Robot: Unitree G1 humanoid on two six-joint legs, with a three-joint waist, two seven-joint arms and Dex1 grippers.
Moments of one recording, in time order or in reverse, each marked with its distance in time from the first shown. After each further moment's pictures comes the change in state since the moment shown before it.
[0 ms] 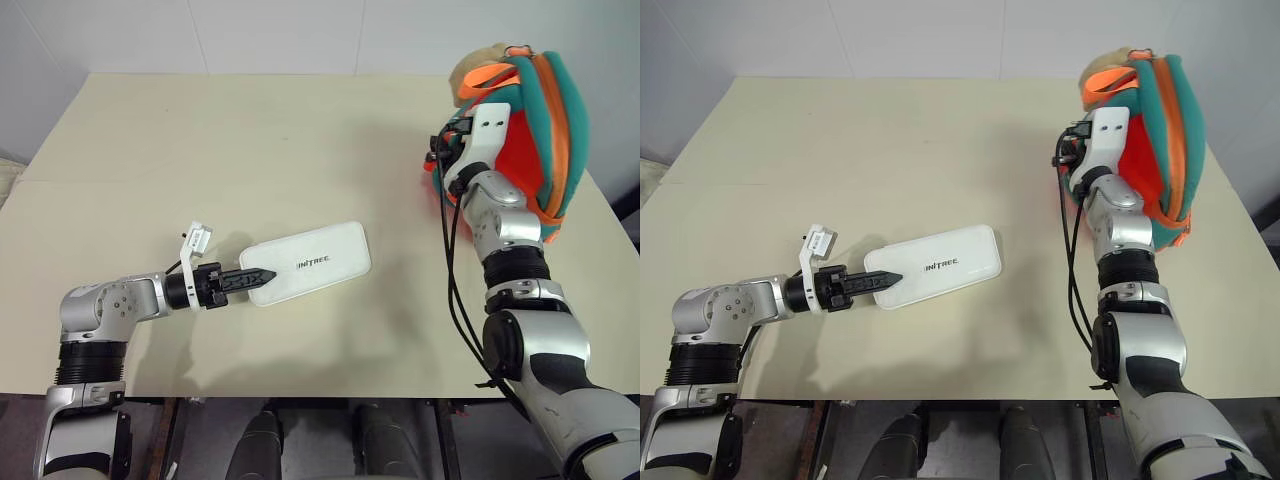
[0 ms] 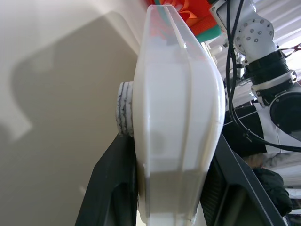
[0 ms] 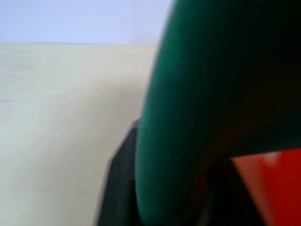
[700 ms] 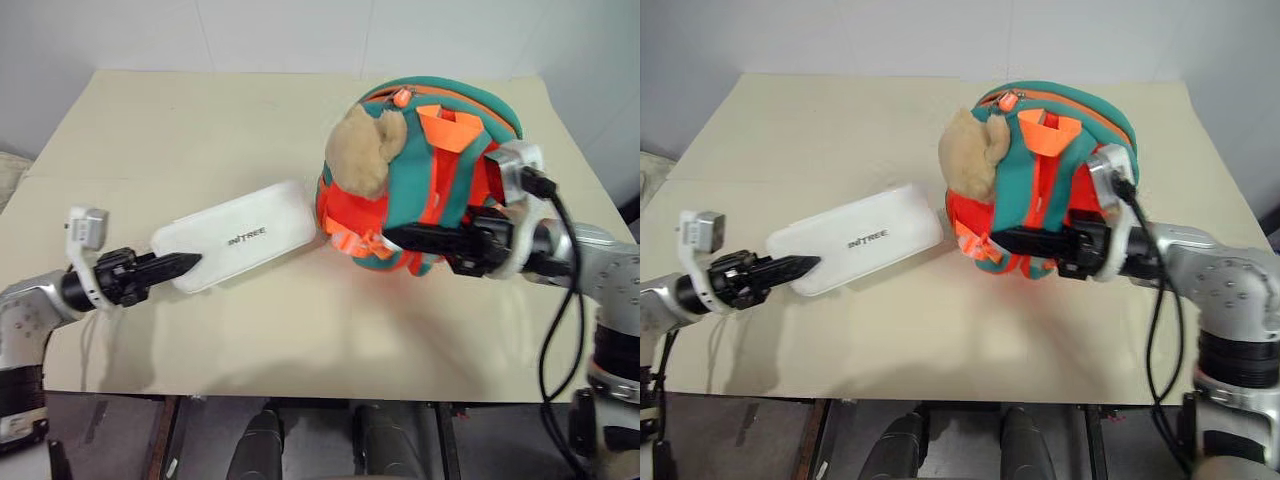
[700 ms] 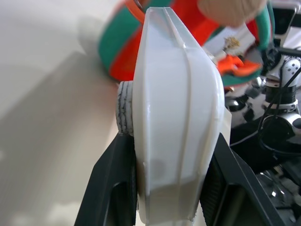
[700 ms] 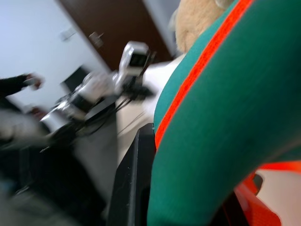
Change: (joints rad) left arm 0.210 0.249 0.308 -0.077 -0.082 -0.223 -0.237; right arm 0.446 -0.441 -0.062 -1.060 1.045 1.055 0.563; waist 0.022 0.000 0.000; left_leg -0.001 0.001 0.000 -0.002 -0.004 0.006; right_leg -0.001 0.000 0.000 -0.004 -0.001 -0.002
